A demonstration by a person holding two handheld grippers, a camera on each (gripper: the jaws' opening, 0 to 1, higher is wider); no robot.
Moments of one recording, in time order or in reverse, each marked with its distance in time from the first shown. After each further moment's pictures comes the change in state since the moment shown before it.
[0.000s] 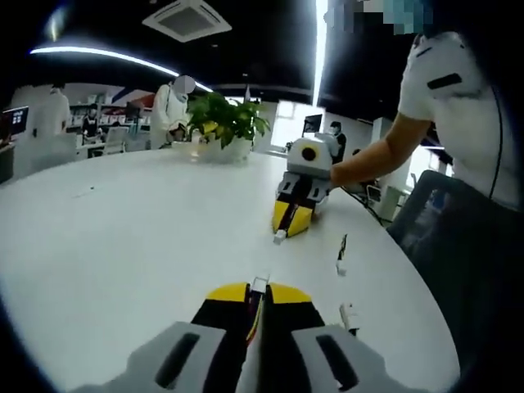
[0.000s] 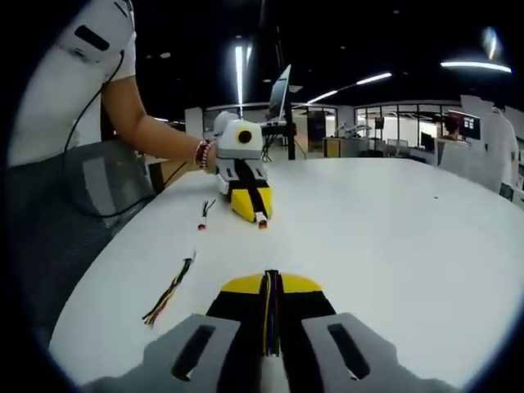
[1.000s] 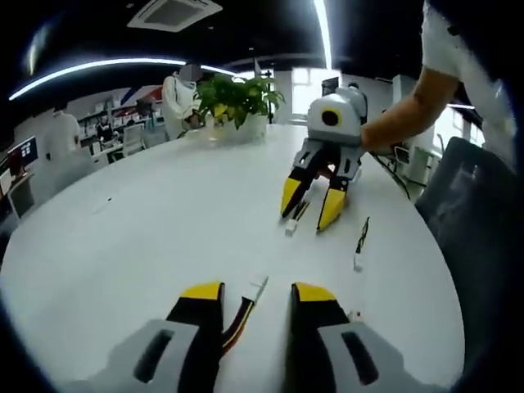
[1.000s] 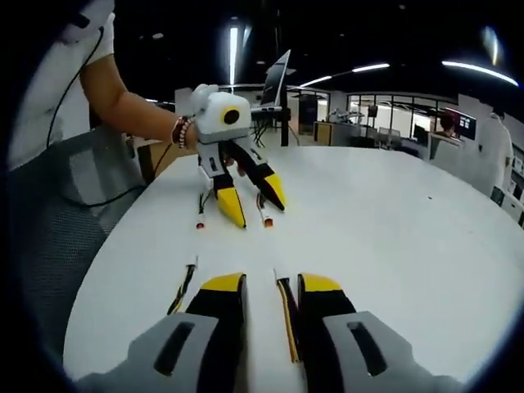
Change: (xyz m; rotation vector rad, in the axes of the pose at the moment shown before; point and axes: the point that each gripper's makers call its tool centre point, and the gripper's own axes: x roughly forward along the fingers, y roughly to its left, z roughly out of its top) left arm 0.004 0.015 0.001 0.121 0.140 0.160; right arm 0.005 0.005 0.002 -0.007 0.098 -0.062
